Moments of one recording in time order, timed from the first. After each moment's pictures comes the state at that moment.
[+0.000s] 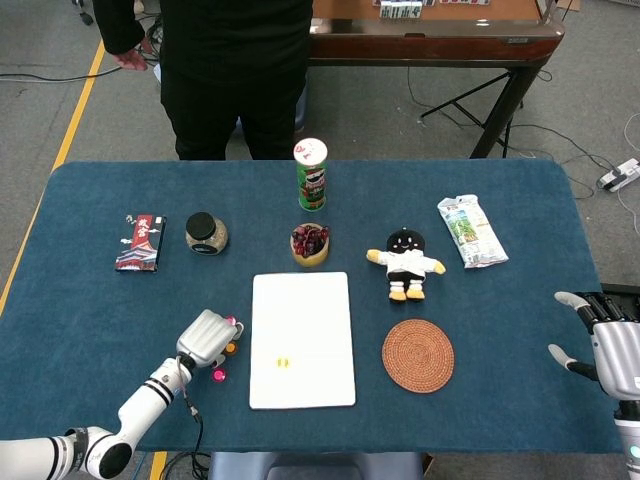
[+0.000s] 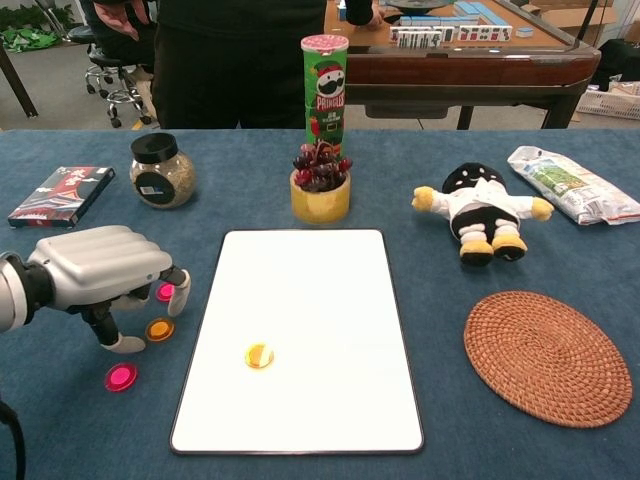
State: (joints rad) left arm -0.68 -1.49 0.01 -1.56 1.17 0.91 0.66; right arm 0.04 -1.04 0.08 -1.69 -1.52 1.54 -0.04
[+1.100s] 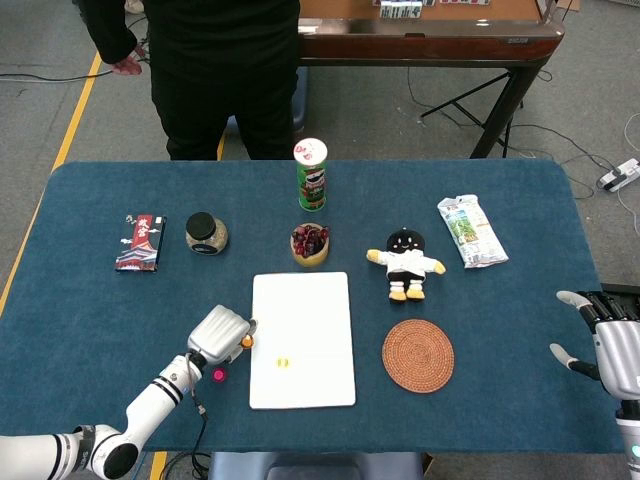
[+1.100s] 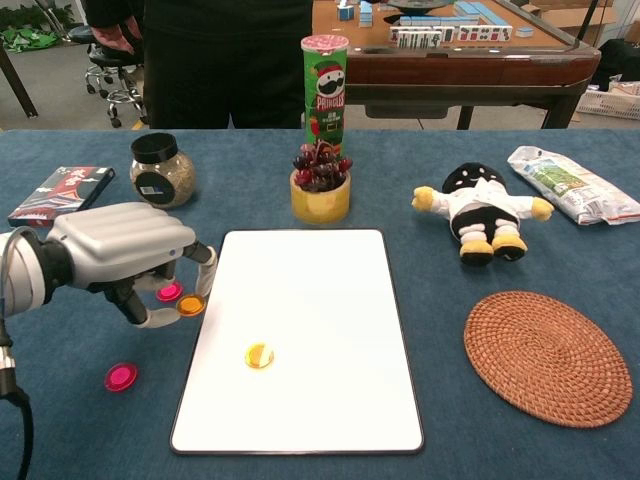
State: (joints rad) left arm -0.72 -1.48 -0.02 -1.65 1.17 0.94 0.66; right arm 0.04 -1.03 0.08 -1.69 -1.52 1.54 -0.04
